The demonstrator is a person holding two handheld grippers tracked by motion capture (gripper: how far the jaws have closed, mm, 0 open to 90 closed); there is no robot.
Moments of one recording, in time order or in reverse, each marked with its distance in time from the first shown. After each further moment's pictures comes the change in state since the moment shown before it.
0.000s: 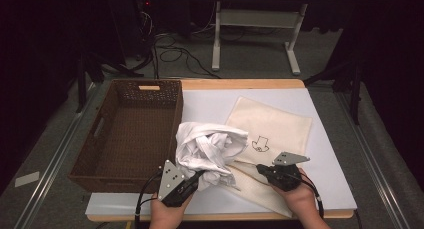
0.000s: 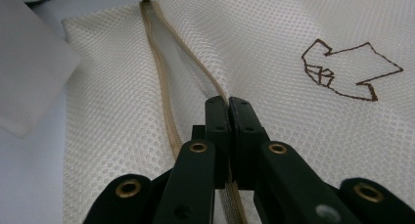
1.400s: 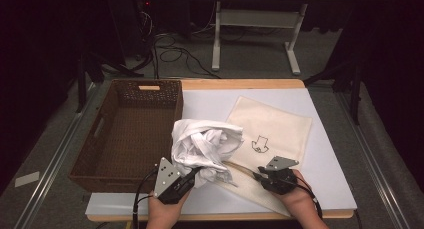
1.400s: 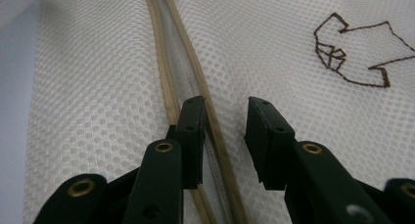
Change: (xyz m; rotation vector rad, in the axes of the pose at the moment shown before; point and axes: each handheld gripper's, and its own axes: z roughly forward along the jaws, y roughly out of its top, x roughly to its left) left arm 0.009 0.001 -0.001 -0.015 0.017 -0.012; right arm 0.008 -0.007 0.015 0.100 -0.052 -0.122
